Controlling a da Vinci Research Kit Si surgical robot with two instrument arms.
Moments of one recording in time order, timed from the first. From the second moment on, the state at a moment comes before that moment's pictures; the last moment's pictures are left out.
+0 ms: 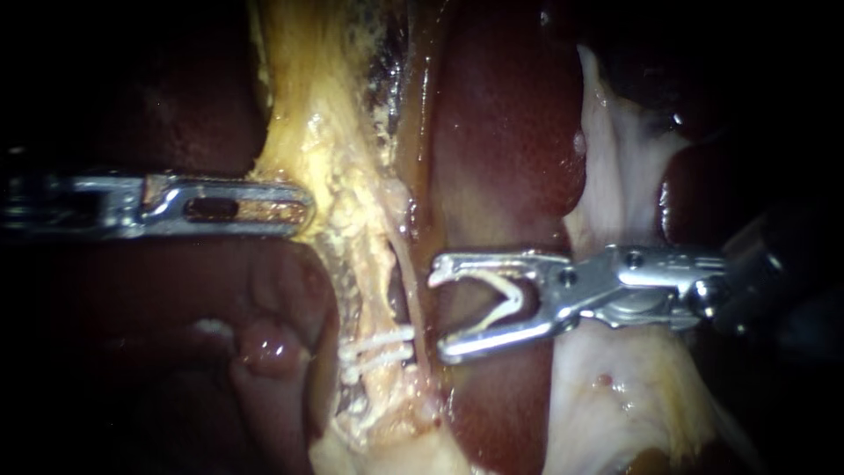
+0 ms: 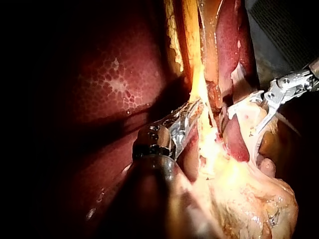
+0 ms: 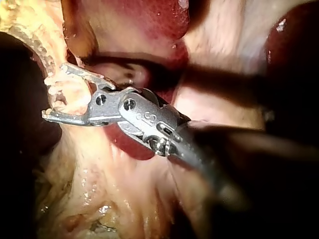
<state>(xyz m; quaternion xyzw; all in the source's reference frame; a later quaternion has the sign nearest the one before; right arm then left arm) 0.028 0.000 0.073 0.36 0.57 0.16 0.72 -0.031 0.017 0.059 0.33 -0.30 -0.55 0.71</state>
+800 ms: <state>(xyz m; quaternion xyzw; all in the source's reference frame) 0.032 0.001 0.079 0.37 0.54 0.18 0.74 -0.031 0.016 0.057 0.33 -0.31 -0.55 0.70</state>
